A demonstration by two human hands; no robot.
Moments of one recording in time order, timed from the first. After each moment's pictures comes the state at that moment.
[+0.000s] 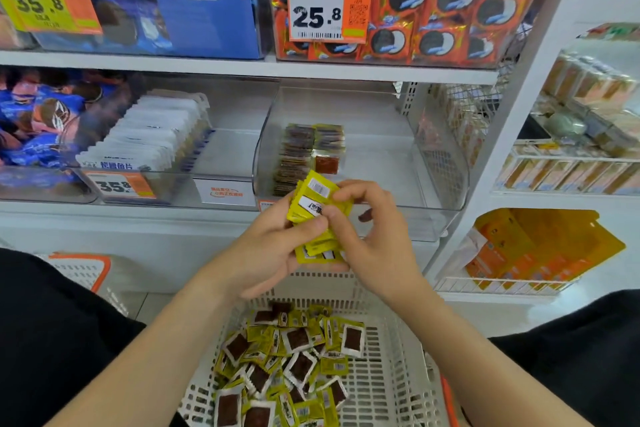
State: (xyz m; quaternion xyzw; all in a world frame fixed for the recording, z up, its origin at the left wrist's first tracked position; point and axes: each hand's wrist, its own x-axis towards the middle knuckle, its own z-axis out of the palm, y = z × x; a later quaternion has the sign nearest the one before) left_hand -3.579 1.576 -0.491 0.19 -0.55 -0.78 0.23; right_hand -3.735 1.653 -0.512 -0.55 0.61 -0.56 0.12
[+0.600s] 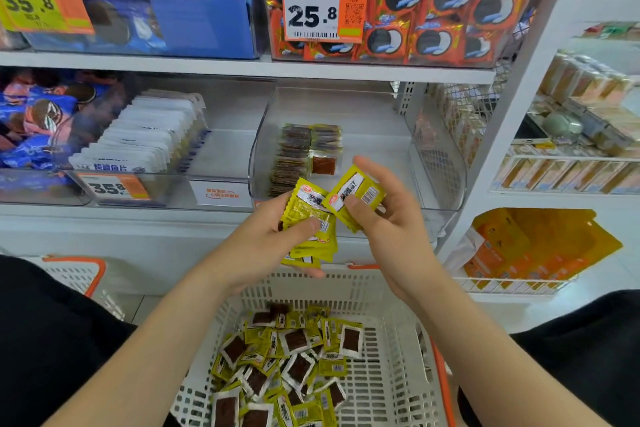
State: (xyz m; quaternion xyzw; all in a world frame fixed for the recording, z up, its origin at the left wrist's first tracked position) left_hand -3.576 1.563 -0.494 0.29 -0.65 -0.67 0.22; right_hand -3.748 1.654 -0.495 -0.40 0.53 -0.67 0.34
